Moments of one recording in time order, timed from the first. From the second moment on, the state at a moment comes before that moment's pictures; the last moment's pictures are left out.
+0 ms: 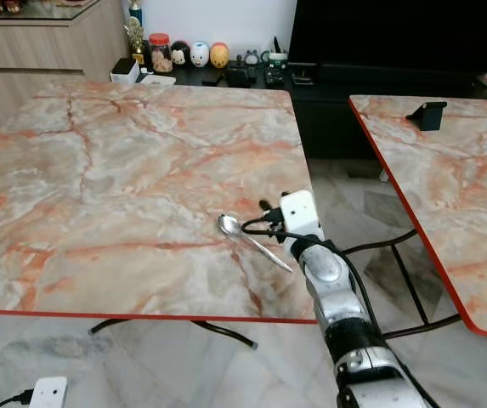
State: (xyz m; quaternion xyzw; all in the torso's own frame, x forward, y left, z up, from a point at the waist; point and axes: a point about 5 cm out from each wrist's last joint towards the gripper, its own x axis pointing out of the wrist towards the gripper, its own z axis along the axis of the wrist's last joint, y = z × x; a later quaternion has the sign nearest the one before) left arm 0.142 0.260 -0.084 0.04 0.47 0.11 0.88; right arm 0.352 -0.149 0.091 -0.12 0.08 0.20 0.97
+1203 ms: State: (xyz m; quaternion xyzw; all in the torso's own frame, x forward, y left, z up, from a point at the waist) left arm 0.144 0.260 -0.083 0.04 0.46 0.11 0.88; right arm 0.354 -0.160 0.083 -0.10 0.21 0.34 0.91
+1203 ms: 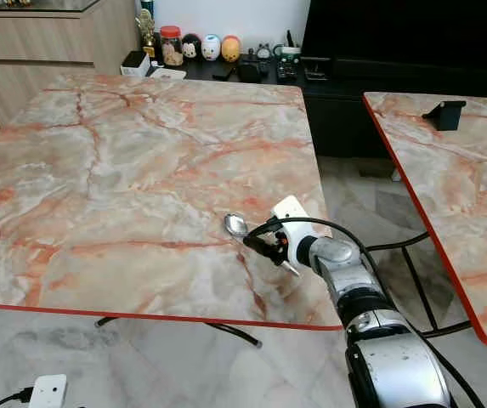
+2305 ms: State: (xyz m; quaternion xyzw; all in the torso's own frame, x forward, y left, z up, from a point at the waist) left arm 0.144 0.260 -0.083 0.04 0.46 0.11 0.88; right arm 0.353 -0.146 0.075 -0.08 0.20 0.32 0.92
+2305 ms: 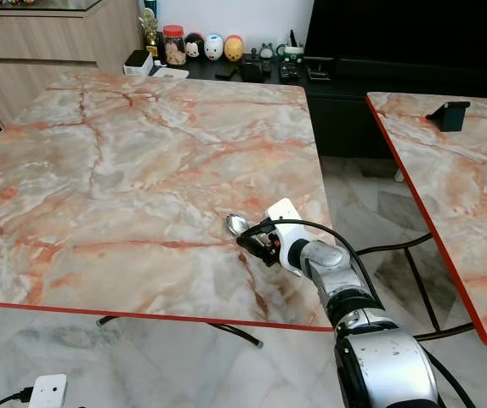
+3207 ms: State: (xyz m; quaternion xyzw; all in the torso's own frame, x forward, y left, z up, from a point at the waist) left arm 0.144 0.261 -0.083 0.04 0.46 0.11 0.88; right arm 0.353 -0.149 0.071 -0.07 0.21 0.29 0.93
